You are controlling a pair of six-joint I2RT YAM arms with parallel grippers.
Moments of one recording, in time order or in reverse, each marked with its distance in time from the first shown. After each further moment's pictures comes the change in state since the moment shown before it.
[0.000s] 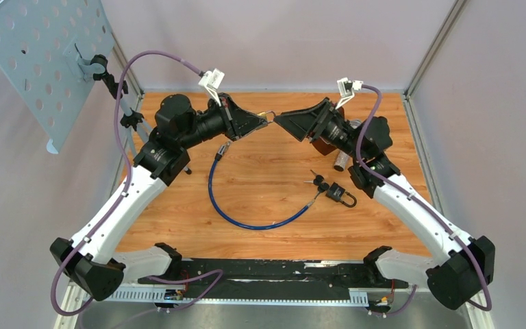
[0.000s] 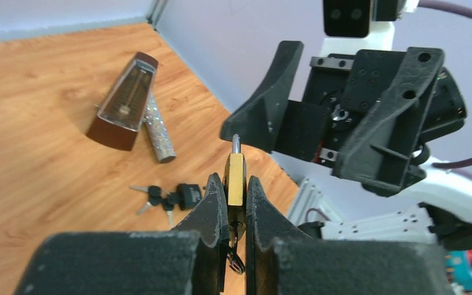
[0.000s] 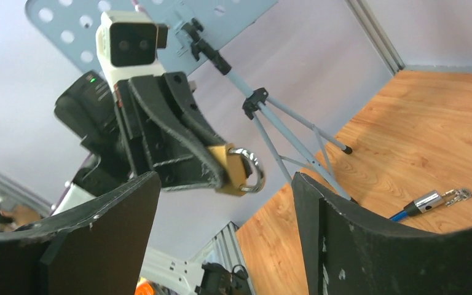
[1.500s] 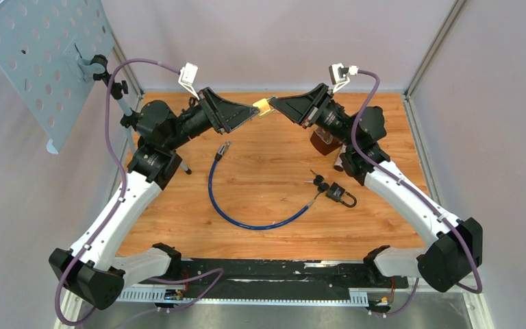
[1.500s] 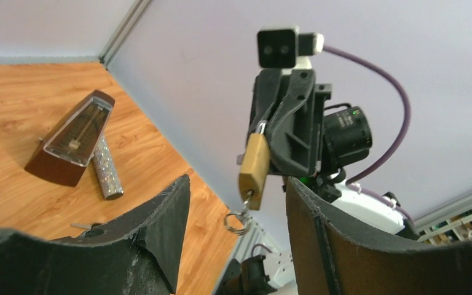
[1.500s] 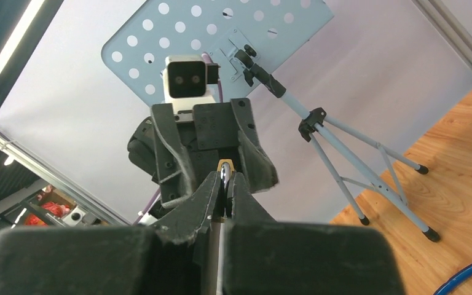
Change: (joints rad) left arm 0.098 -0.051 -0.092 0.281 0.067 -0.353; right arm 0.007 0.153 0.116 0.154 -0.005 0.281
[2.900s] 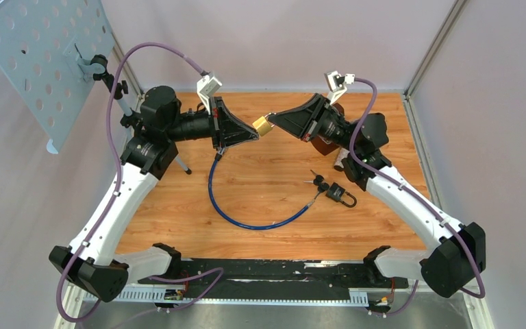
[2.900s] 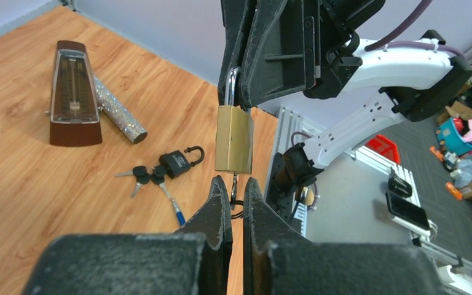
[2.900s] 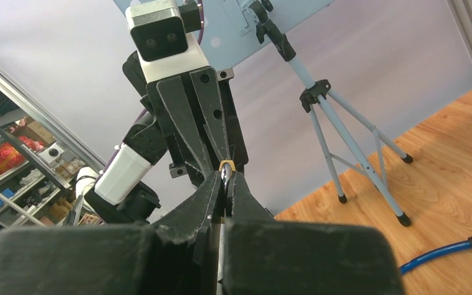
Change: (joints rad) left arm 0.033 0.056 0.148 -0.366 0.412 0.519; right arm 0.000 -0.049 -0.054 0.028 -0.149 -0.152
